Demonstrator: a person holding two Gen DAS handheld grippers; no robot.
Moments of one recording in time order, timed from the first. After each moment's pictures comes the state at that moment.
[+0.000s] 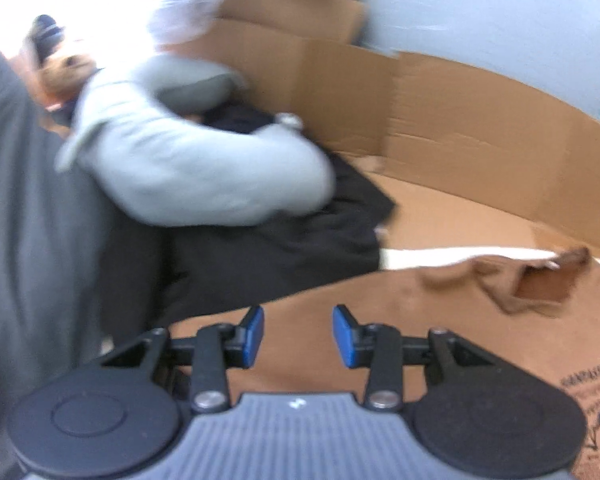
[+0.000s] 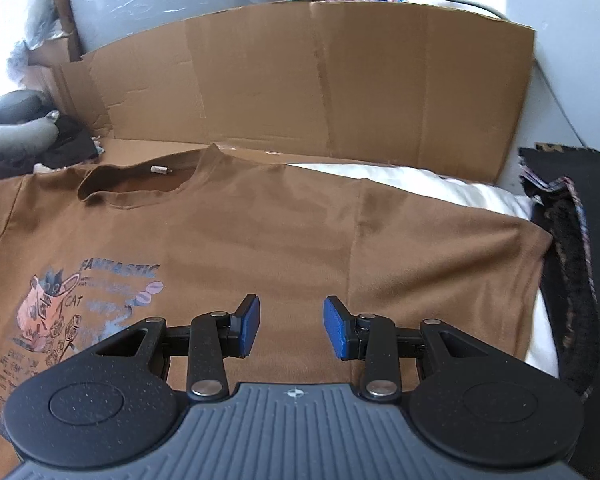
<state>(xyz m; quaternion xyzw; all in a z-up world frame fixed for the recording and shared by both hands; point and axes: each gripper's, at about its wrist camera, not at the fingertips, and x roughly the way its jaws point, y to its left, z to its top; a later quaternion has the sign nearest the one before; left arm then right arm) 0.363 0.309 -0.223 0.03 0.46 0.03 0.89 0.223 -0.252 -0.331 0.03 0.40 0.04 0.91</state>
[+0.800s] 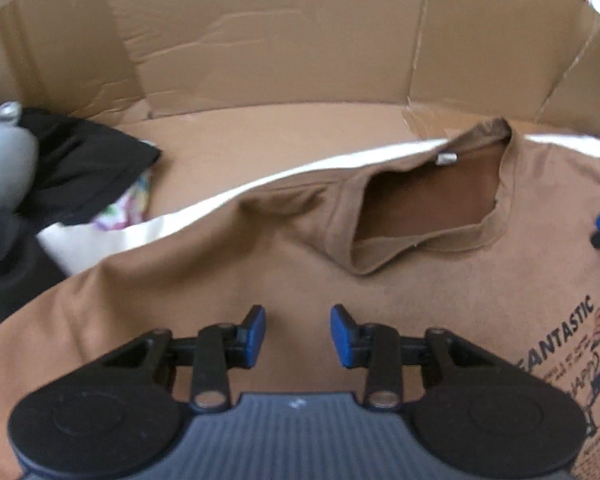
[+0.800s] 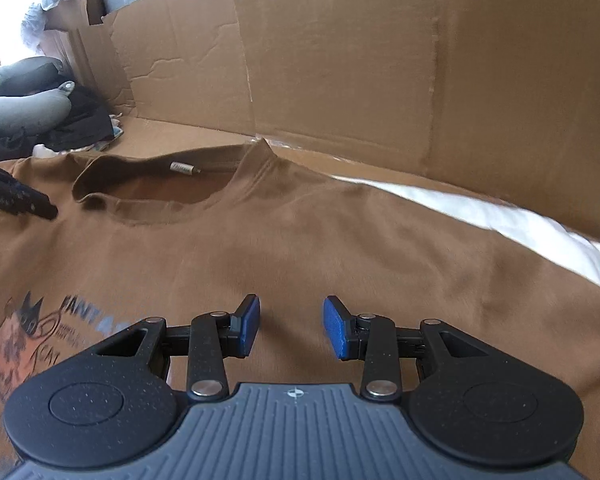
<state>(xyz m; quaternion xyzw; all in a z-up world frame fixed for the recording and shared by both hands) 0.423 0.152 -0.358 0.12 0.52 -0.14 0.83 0.337 -0.193 -0.380 0.01 0.41 0.11 0.90</state>
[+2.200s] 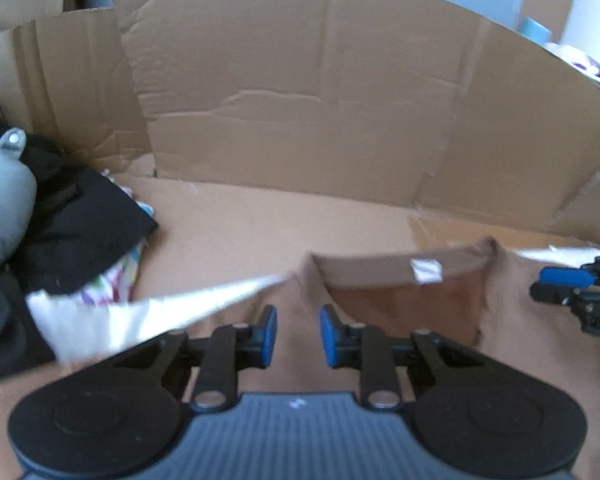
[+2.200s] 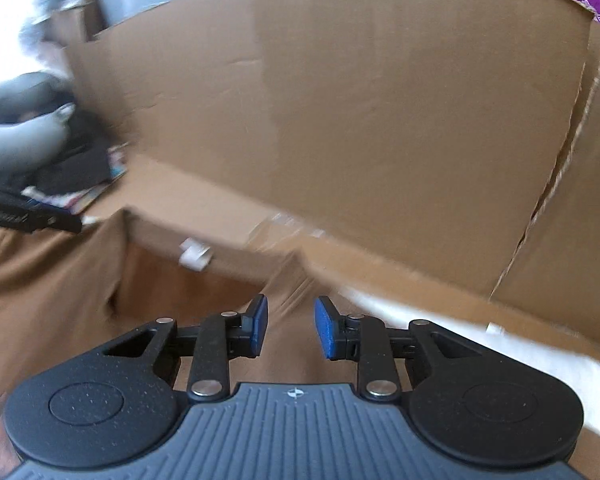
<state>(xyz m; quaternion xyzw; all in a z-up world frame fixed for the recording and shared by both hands) 0.455 0.133 -0.336 0.03 0.47 -0.12 0.87 0.425 -0.159 -0.361 -0.01 0.41 0.16 0.90</state>
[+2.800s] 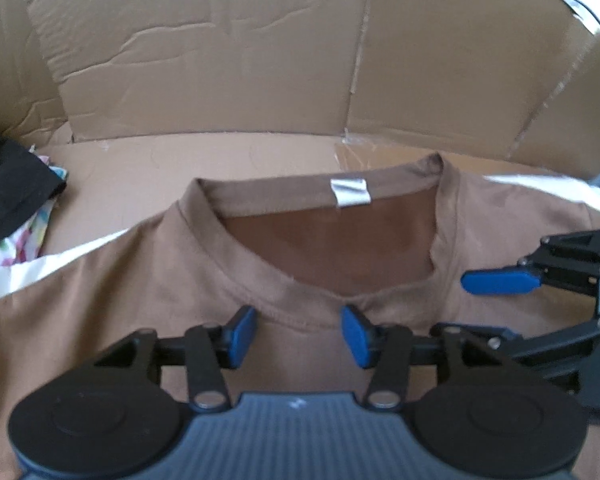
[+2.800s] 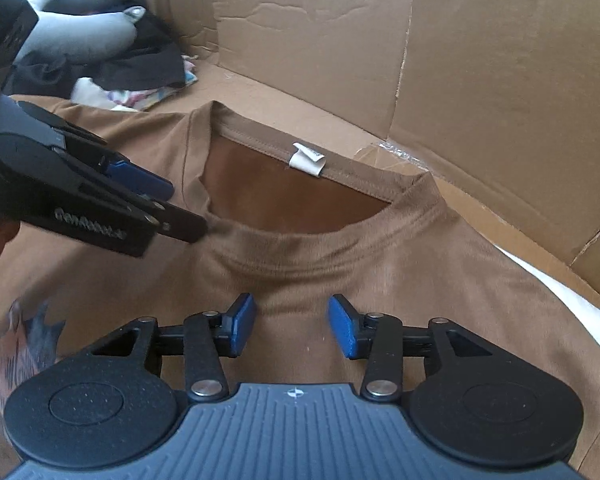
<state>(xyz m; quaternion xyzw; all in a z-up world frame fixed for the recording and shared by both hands) 0.440 0.085 -0.385 0.05 0.49 -0.17 0.85 0.397 -0.087 -0.396 -0.08 0.45 0.20 0.87</state>
